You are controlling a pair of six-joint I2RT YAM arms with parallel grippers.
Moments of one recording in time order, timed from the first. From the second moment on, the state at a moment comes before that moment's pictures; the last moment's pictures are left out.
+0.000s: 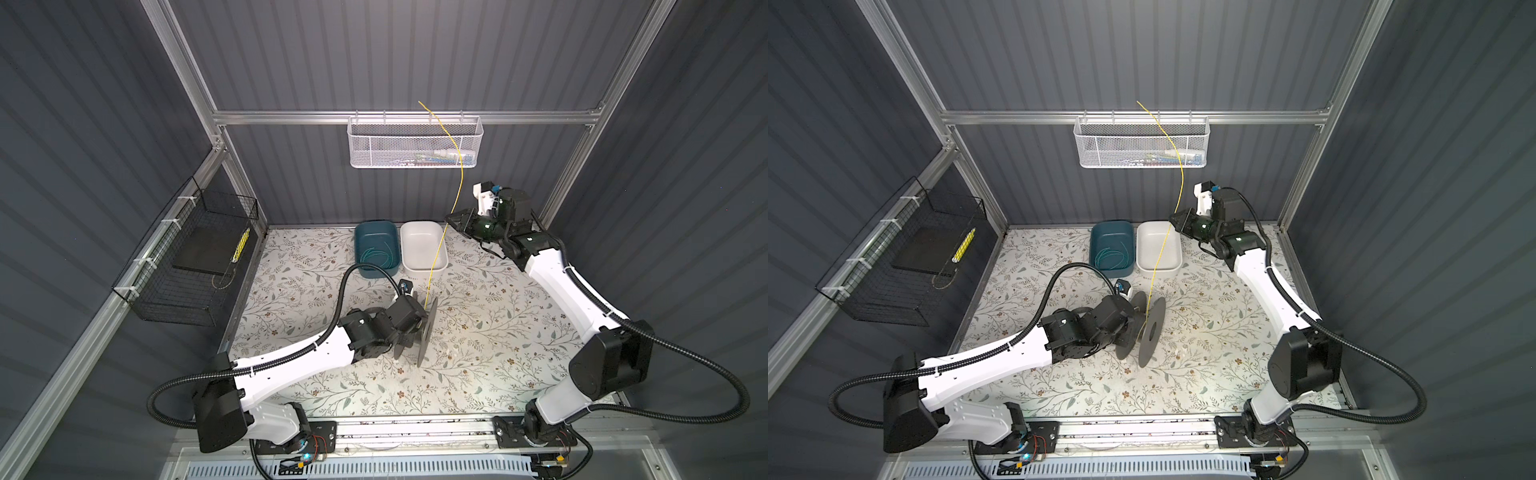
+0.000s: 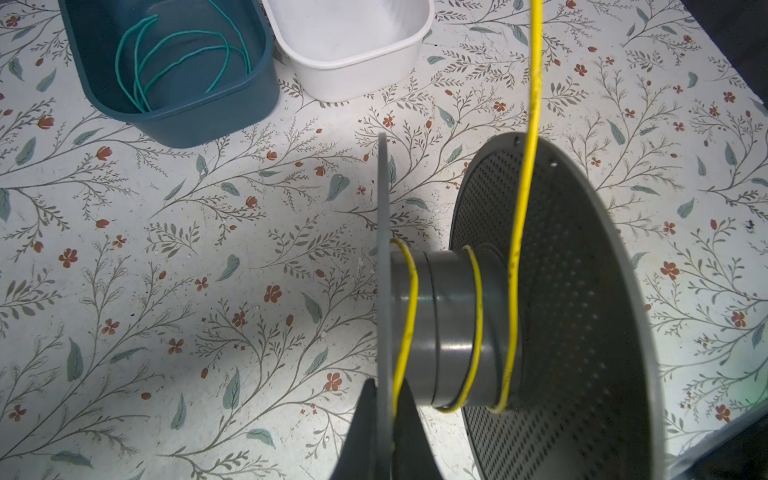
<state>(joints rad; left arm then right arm) -1.10 1.37 1.12 -0.68 -0.36 -0.55 0.27 1.63 1.56 -0.29 -0.48 0.67</state>
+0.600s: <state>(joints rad) -1.13 1.36 1.11 -0.67 -0.37 -0.55 0.21 1.71 1.70 -0.43 -0.49 0.63</state>
